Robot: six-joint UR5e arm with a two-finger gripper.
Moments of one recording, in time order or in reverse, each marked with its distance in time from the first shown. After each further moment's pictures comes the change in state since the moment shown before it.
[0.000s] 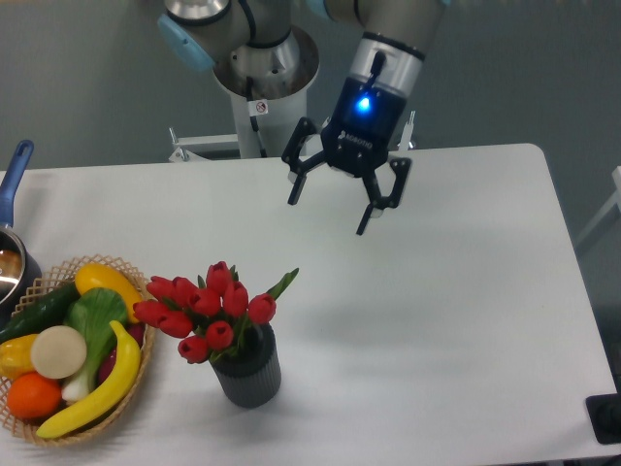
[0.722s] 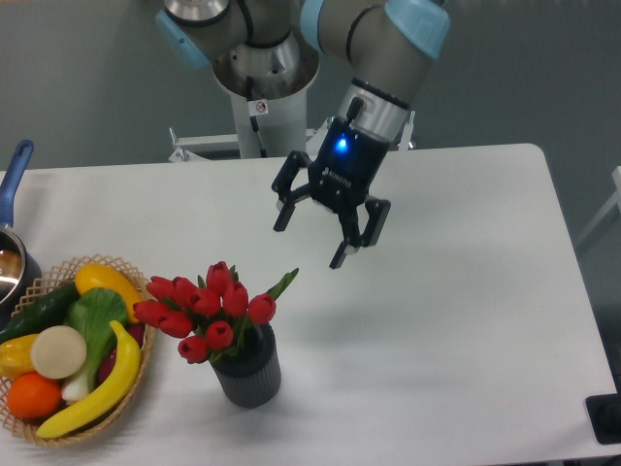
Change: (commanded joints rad) arm -0.078 -0.153 0.081 0.015 -0.009 0.056
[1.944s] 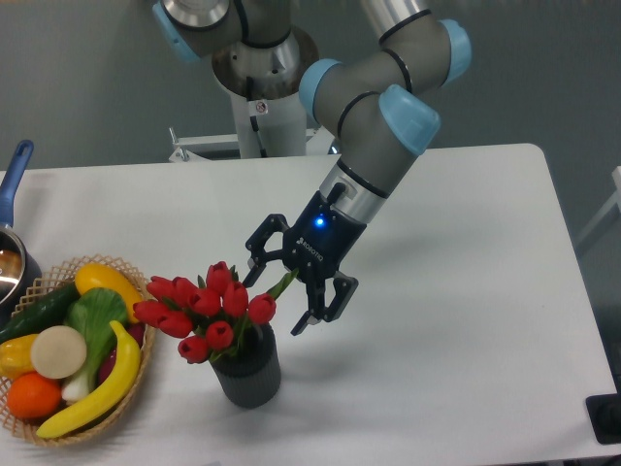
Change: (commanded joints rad) arm -0.100 -0.166 0.081 0.023 -0.043 0.058
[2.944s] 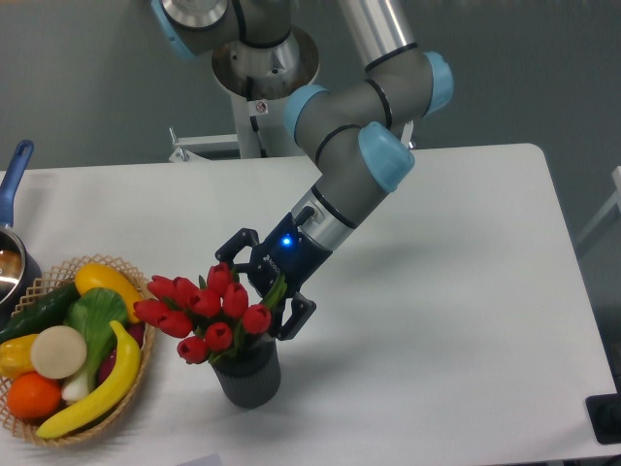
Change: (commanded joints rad) arm -0.032 -0.061 0.011 -0.002 -0.172 0.023
